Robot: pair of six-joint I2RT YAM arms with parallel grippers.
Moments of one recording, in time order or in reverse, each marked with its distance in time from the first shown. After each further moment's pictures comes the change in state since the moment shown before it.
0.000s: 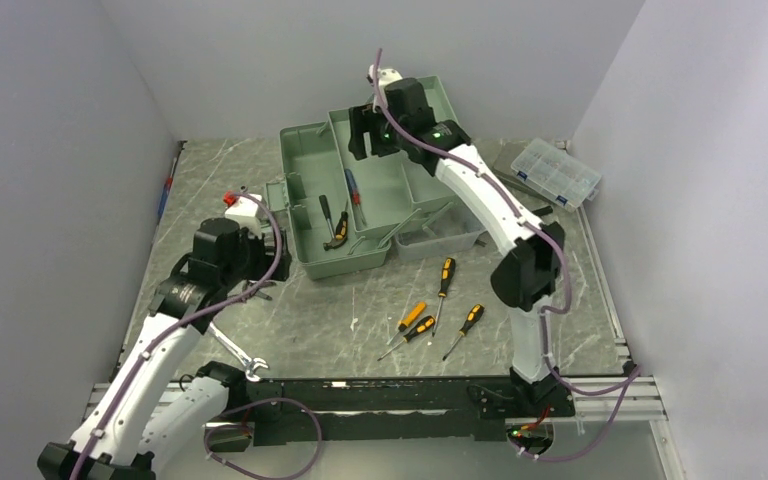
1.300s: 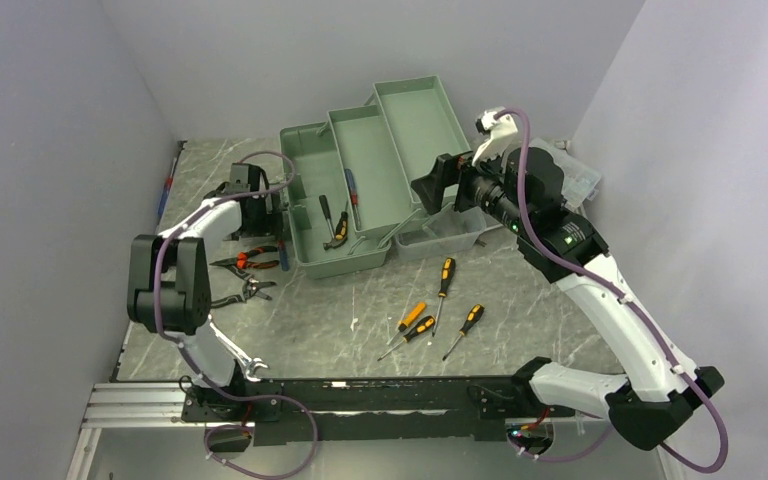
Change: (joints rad) left arm 0.256 0.927 0.327 0.135 -0.155 -0.048; right arm -0.004 -0.992 -0.845 0.172 0.014 0.027
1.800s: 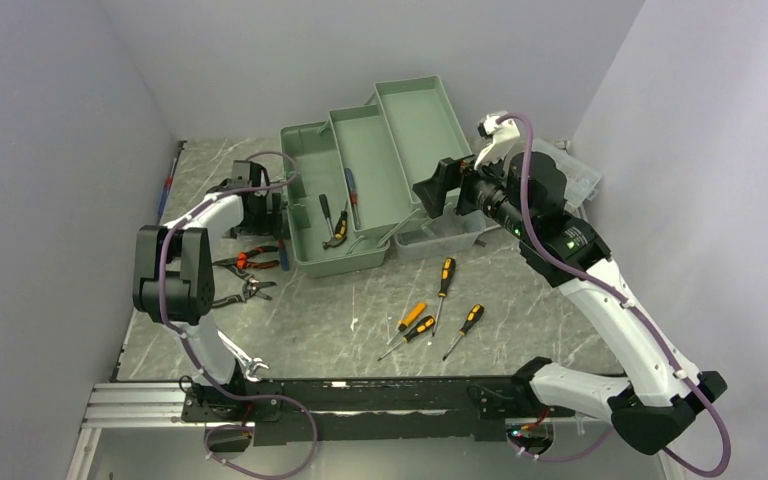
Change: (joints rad) left arm 0.008 0.106 0.060 -0.022 -0.037 0.068; right arm -0.001 -0.025 -0.032 0.003 -0.003 0.000
